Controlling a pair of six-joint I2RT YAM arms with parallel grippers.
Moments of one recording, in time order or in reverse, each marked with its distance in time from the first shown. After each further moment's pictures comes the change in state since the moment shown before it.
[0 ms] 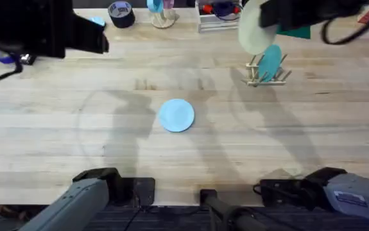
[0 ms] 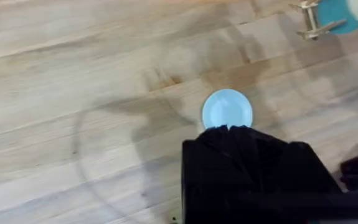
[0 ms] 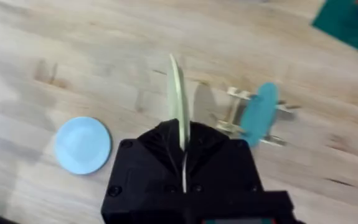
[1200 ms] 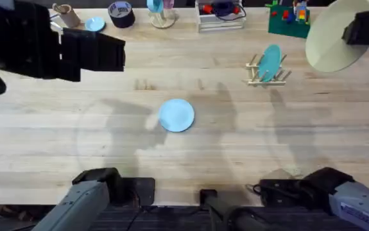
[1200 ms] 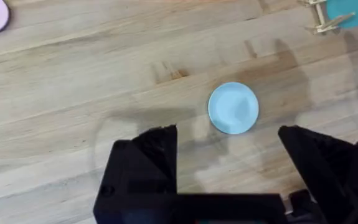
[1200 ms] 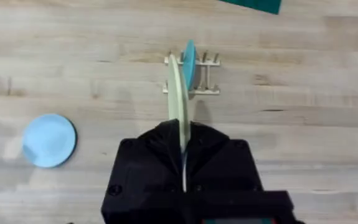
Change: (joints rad) left arm 0.000 -0.090 0.000 -0.045 -0.045 0.007; right arm -0.001 -0.338 0.000 -0.277 0.243 0.163
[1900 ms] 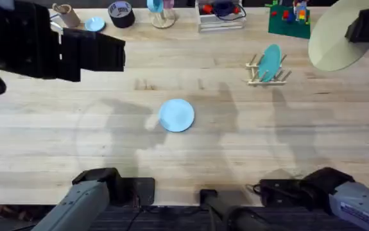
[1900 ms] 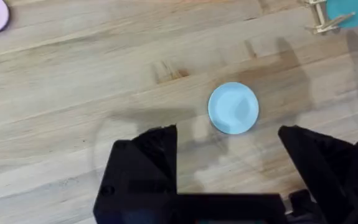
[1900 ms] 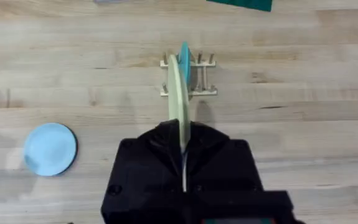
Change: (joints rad) left arm 0.000 0.000 0.000 0.000 0.000 0.000; right arm 0.000 0.000 0.000 0.000 0.023 0.041
